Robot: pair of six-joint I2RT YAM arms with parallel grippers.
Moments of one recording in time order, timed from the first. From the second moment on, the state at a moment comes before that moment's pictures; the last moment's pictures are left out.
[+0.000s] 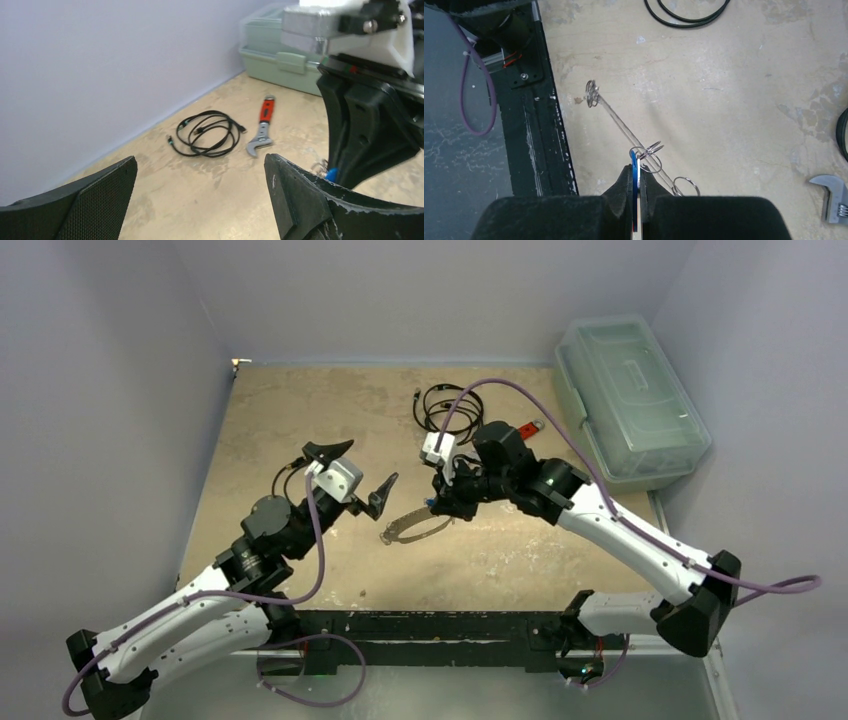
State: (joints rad) left arm -0.91 0.66 0.69 0.12 -0.22 0.25; right arm 0.82 1.22 1.21 -0.63 -0.41 -0.19
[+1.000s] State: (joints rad) left arm -0.91 0.65 0.70 0.09 -0.49 0.21; right arm 0.77 2.16 2.08 -0.58 -0.28 -0.15
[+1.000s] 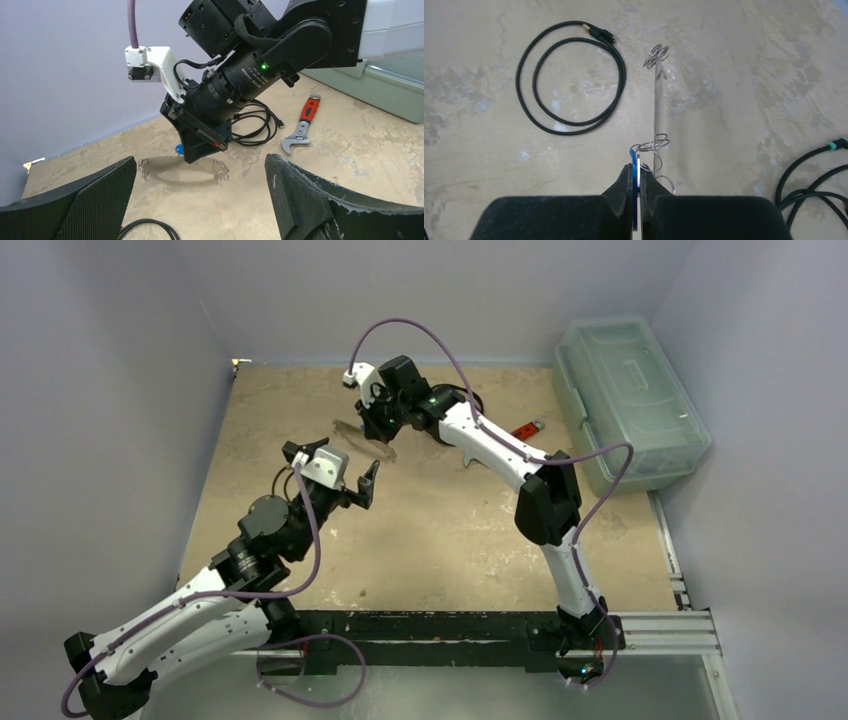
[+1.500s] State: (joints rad) left arm -0.91 0.65 0.70 0.09 -0.50 0.21; right arm 0.78 2.12 1.54 -0.54 -0.40 -0.10
